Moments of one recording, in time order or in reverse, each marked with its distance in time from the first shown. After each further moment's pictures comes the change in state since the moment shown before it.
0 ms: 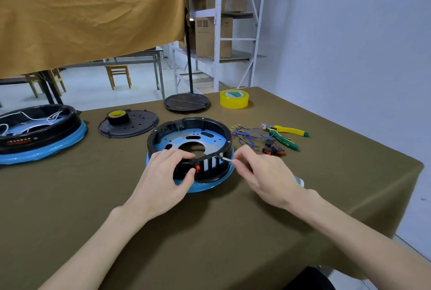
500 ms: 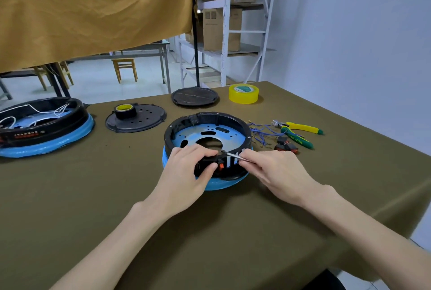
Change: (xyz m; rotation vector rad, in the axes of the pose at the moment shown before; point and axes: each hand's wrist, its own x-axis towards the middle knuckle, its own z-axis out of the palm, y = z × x) left_hand 0.008 0.006 0.015 -0.080 0.005 0.035; right_hand 0.011 0.004 0.004 -0.128 -0.124 -0.057
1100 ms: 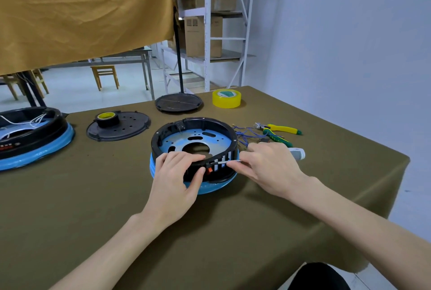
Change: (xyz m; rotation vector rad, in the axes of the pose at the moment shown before) left_hand -0.008 0.013 0.011 0.002 0.121 -0.003; right_hand 0.001 0.011 -0.012 -0.312 0.176 -0.036
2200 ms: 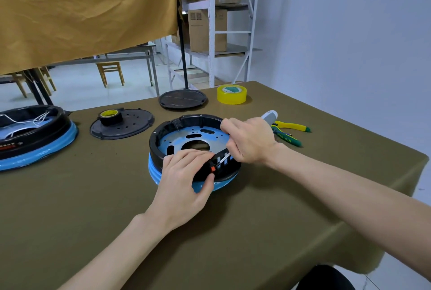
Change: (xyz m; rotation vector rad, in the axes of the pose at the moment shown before) left_hand 0.005 -0.001 0.001 0.042 -0.117 0.027; right_hand 0.068 0.014 0.043 0.173 0.128 -0.137
